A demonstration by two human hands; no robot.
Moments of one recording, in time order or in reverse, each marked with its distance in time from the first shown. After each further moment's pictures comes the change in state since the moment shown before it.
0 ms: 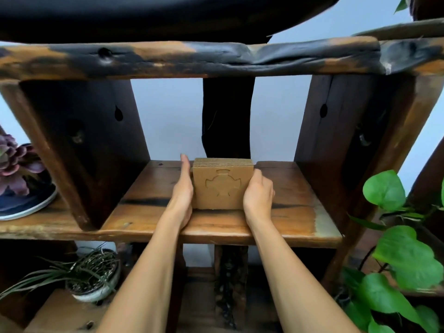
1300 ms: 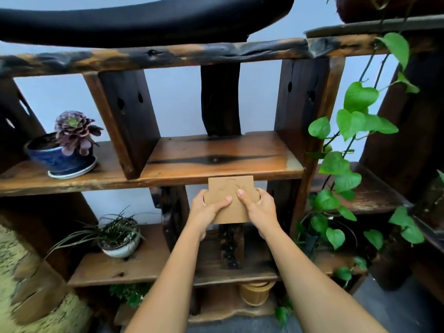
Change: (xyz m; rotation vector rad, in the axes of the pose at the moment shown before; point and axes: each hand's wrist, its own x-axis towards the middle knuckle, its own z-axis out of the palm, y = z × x) left_hand -0.151 -0.118 -0.052 0.146 -0.169 0.116; right_hand -0.154 0.083 -0.087 -0.112 -0.152 0.019
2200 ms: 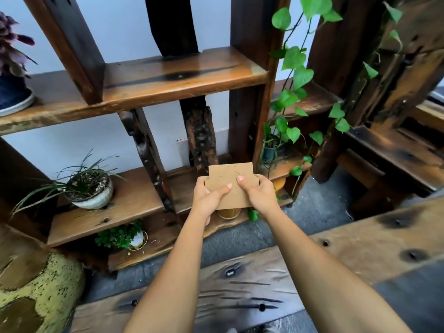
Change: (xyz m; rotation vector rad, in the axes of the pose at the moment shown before) left_hand -0.143 -0.140 -0.029 0.078 -0.201 -0.172; right_hand -0.204 0.114 -0.010 -0.082 0.225 0.246
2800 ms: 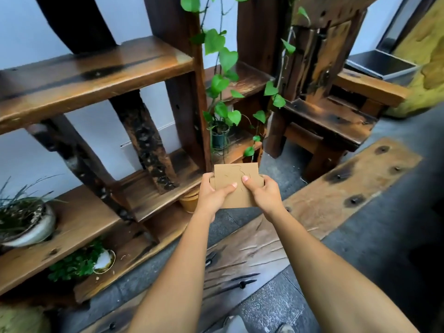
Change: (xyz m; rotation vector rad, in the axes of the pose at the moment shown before) left_hand -0.042 -0.019 0.112 0.061 -0.336 -0.039; right_hand -0.043 0.055 -0.117 0.034 0.282 0.123
